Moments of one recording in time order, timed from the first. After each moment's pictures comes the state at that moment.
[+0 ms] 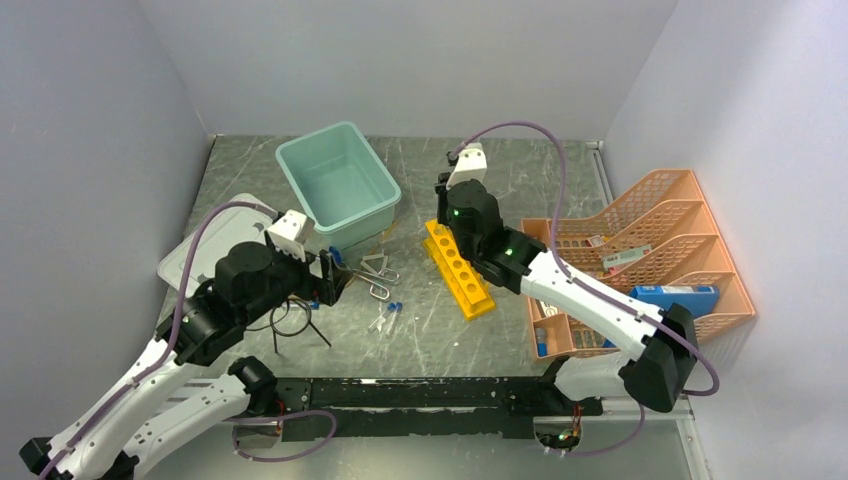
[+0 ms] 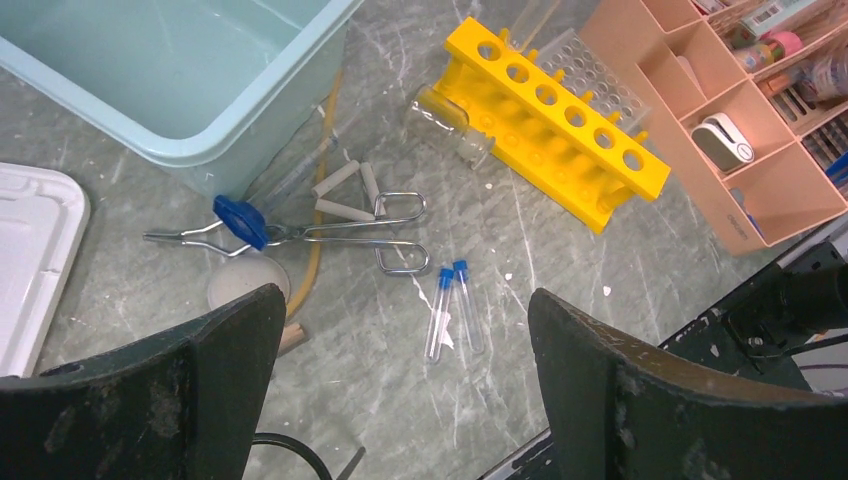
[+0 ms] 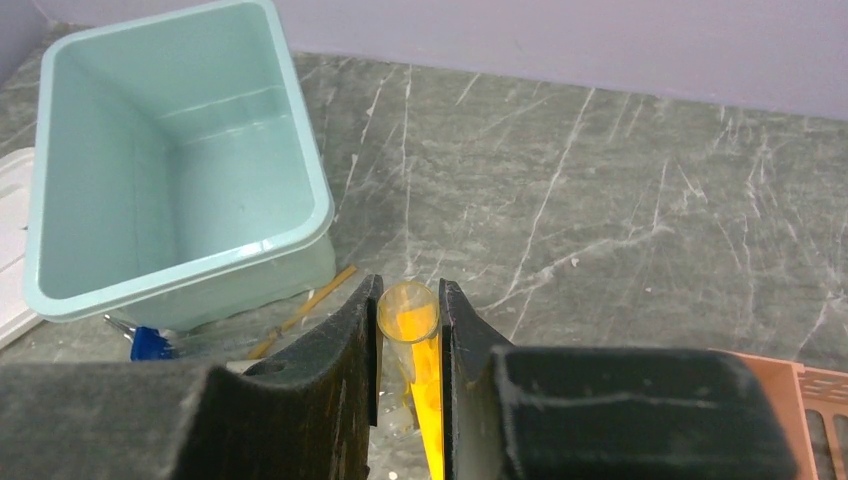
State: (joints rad) left arm -0.72 0.62 0.82 -0.57 -0.09 -0.29; right arm 0.86 1.29 1.11 -0.07 0.65 0.17
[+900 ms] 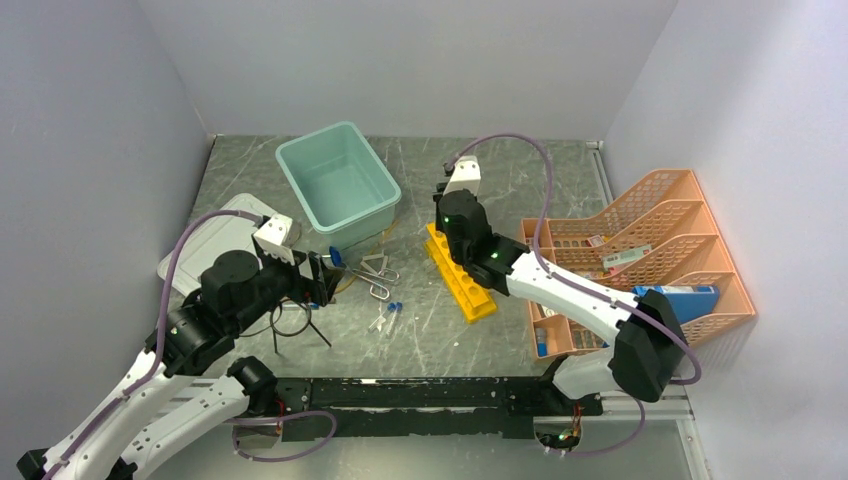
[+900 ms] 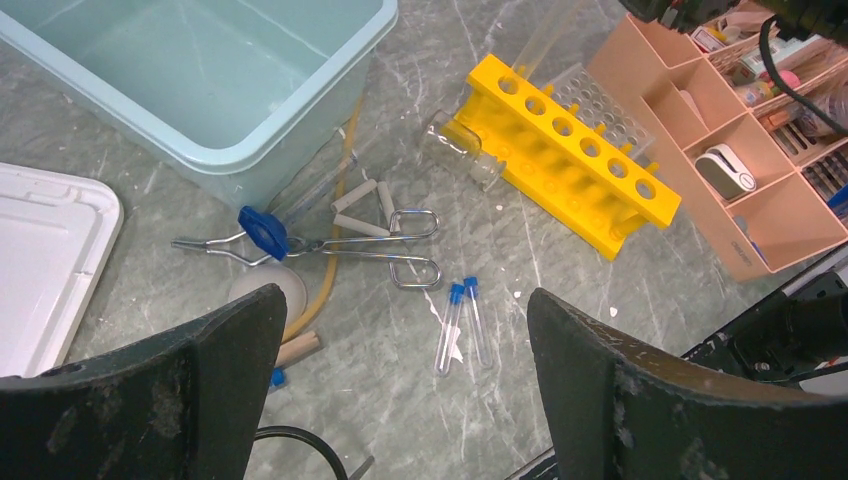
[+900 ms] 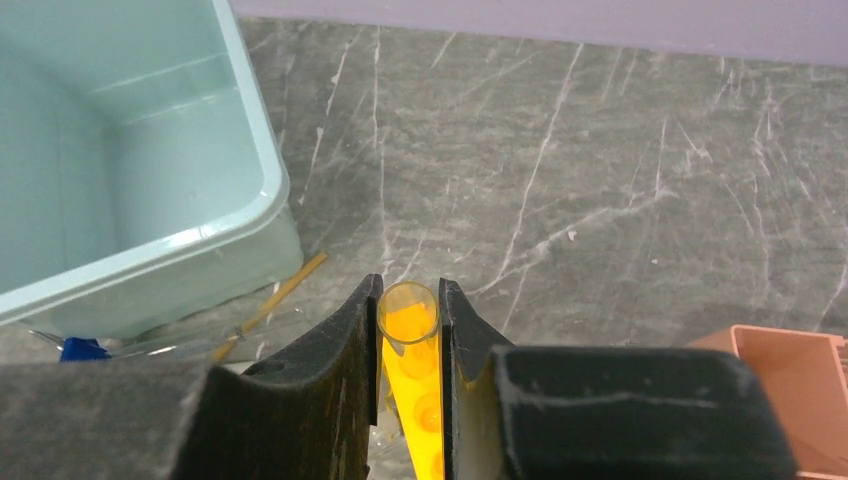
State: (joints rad) left arm -0.72 0.55 0.81 -0.57 -0.15 -0.29; right arm 0.83 1.37 1.01 0.07 0.68 0.20
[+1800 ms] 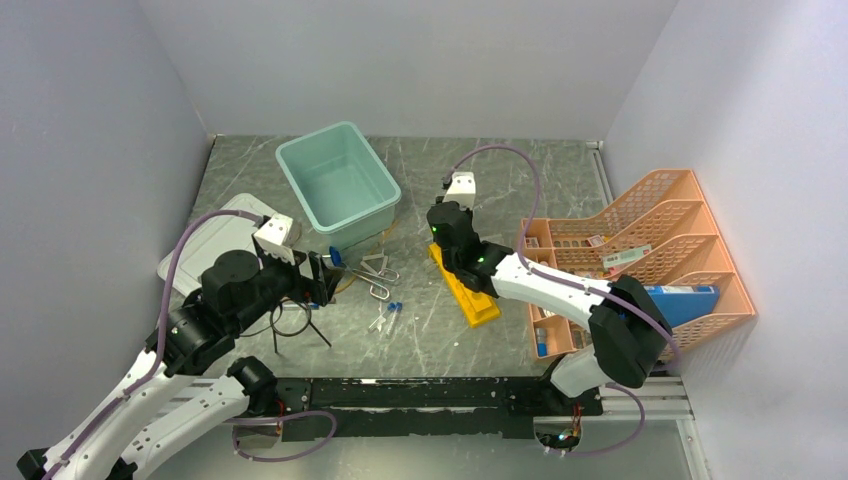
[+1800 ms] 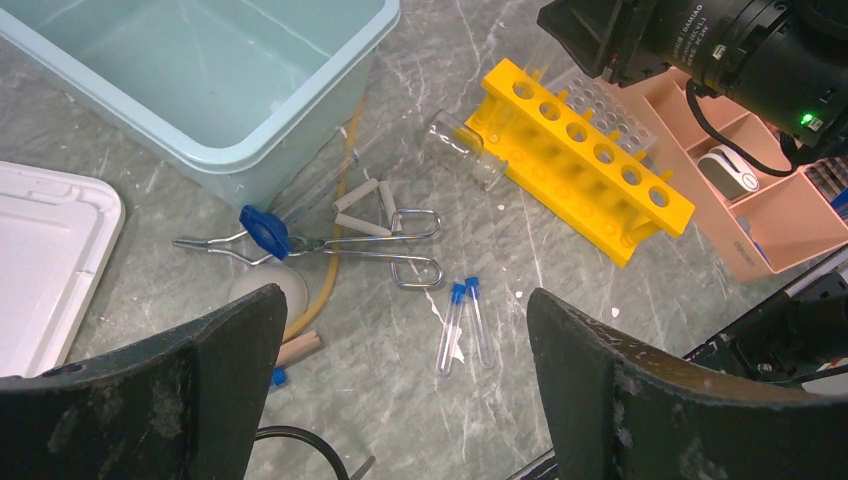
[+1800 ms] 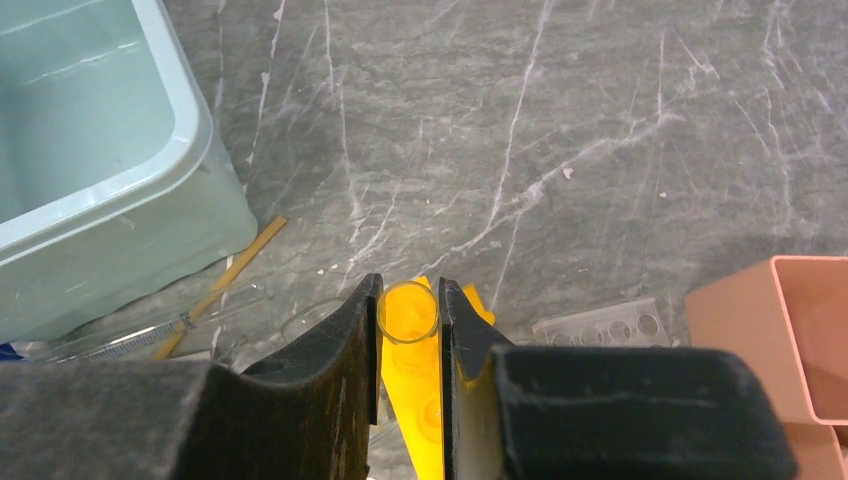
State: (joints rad) left arm -0.72 0.55 0.80 -0.57 -0.15 -0.29; right arm 0.83 1.47 0.92 0.11 0.74 0.30
